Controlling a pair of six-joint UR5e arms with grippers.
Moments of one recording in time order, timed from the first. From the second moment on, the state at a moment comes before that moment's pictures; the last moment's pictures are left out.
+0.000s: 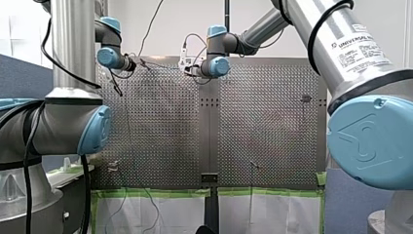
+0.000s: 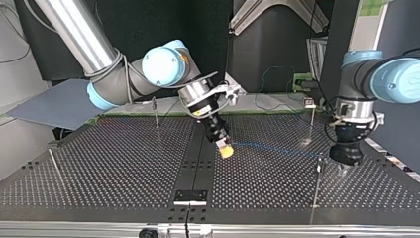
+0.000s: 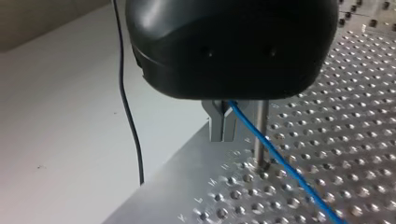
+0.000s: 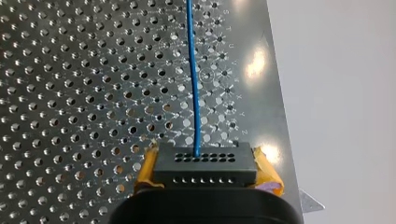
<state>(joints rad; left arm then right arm) 0.20 -1.53 -1.75 -2.85 -1.36 -2.25 2.36 -1.05 1.16 -0.26 1.43 1.69</state>
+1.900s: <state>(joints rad) 0.22 -1.63 -1.70 -2.80 -1.30 -2.33 2.30 -0.98 1.06 -0.28 1.43 1.70</state>
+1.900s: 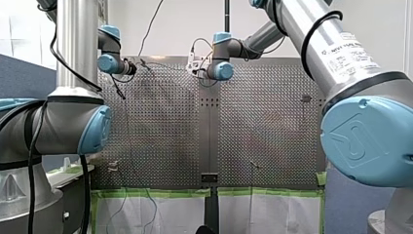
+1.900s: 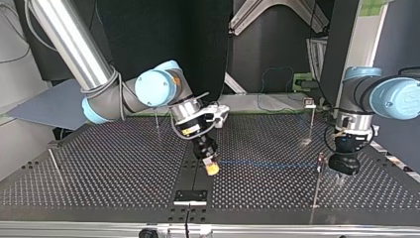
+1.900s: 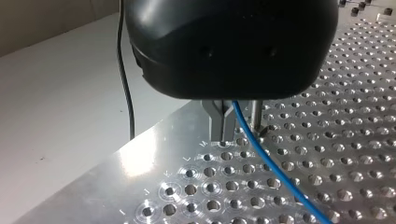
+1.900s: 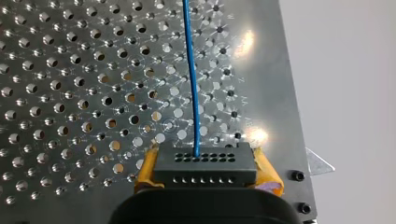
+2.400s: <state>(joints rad) 0.23 -1.63 -1.70 -2.79 -1.30 -2.31 2.30 -0.96 1.02 -0.27 1.43 1.71</state>
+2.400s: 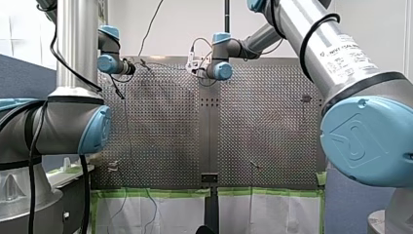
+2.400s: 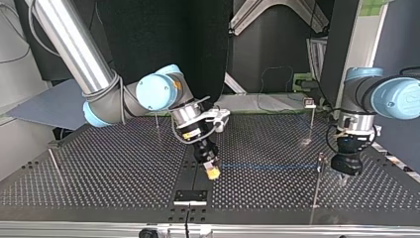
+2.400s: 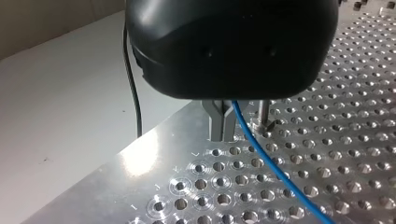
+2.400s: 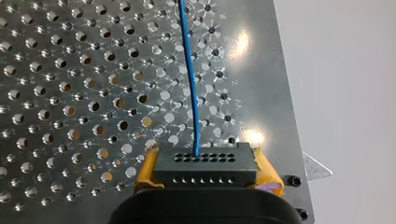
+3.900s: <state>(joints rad) 0.22 -1.57 -1.72 -3.06 -1.40 -2.14 2.30 -0.96 1.02 -0.26 1.43 1.71</state>
